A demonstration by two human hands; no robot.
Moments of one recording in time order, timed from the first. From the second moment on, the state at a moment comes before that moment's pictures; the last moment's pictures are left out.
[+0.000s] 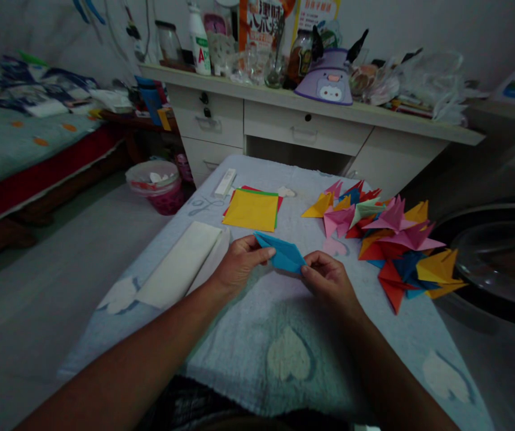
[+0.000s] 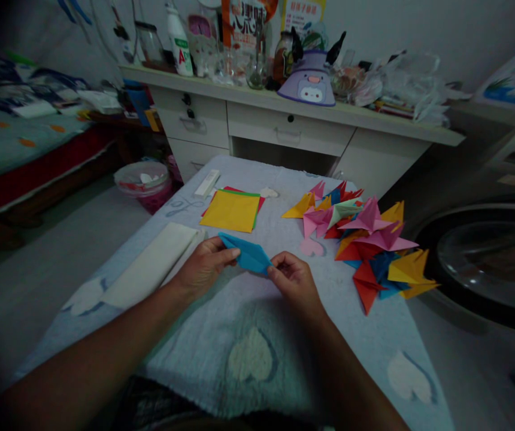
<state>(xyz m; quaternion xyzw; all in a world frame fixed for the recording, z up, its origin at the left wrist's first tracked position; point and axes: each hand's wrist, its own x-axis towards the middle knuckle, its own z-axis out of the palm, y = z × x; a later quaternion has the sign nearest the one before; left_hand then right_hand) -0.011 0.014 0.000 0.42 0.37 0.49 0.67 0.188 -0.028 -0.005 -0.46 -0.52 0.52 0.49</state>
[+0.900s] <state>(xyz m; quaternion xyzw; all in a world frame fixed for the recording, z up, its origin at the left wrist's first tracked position) 0.007 0.005 -0.018 0.67 0.44 0.34 0.49 0.182 -0.025 -0.011 -0.58 -0.73 0.21 0.29</state>
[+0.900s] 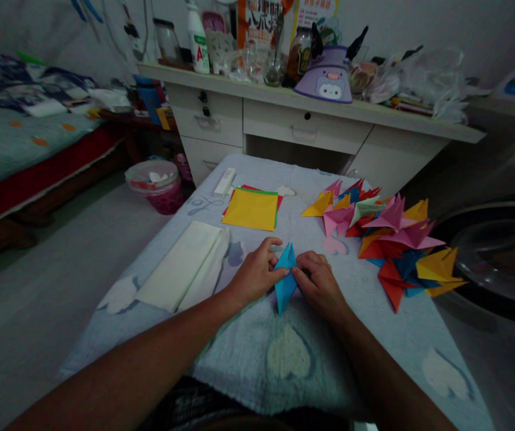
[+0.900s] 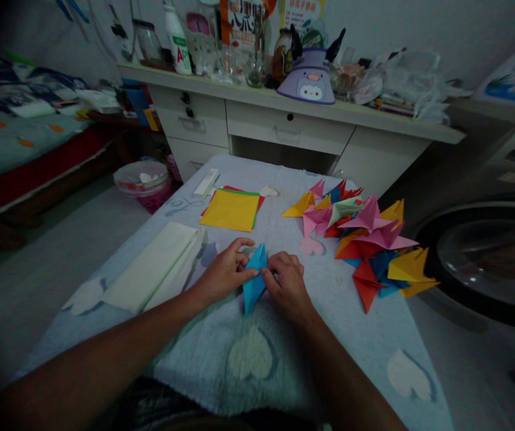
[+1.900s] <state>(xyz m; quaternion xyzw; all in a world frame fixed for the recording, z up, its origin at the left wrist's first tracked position) 0.008 -0.017 -0.016 0.92 0.37 0.11 0.01 0.182 -0.028 -0.026 -0.60 -0.78 0.03 0.18</state>
